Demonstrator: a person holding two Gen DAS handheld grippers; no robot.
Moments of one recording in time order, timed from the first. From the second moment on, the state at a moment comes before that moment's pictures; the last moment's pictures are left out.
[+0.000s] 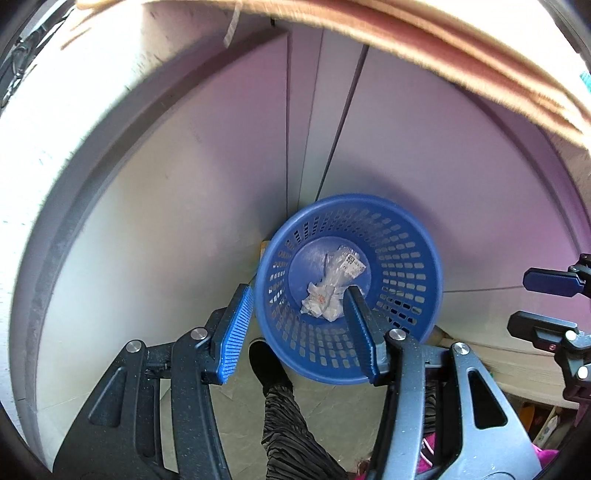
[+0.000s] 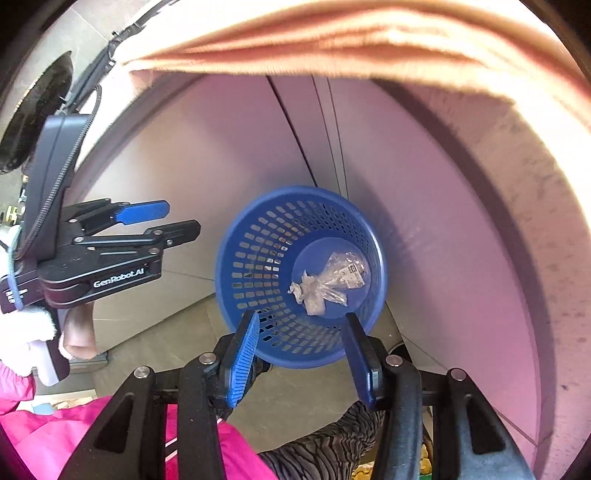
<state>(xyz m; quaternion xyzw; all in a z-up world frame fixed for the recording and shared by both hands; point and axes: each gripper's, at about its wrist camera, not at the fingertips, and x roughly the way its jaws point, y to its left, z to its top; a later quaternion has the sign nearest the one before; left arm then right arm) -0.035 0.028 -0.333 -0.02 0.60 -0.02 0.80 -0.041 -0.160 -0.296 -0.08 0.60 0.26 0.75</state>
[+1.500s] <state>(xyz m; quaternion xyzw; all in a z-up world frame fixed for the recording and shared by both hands) 0.111 0.033 -0.122 -0.20 0.47 -0.06 0.86 0.152 -0.197 -0.052 -0.15 0.39 0.29 0.86</state>
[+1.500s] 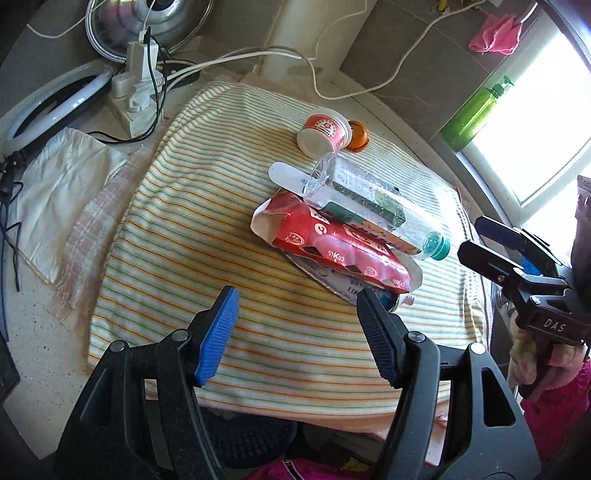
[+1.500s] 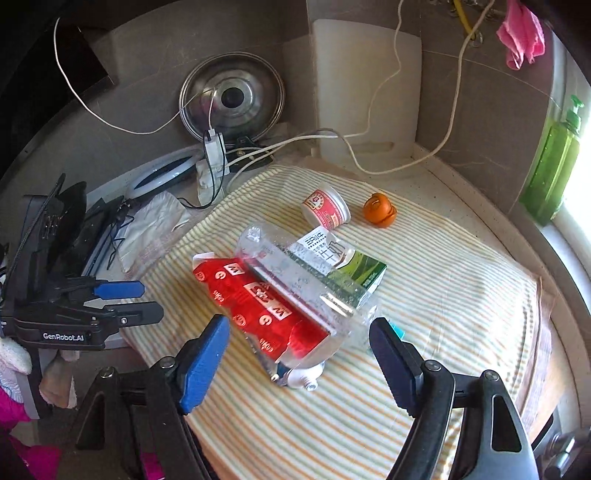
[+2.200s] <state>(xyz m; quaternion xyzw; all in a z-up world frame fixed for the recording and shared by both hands) 0.176 0.035 -0.157 -0.32 0.49 -0.02 0.81 0.232 -0.151 -0.106 -0.25 0.46 0.35 0.78</state>
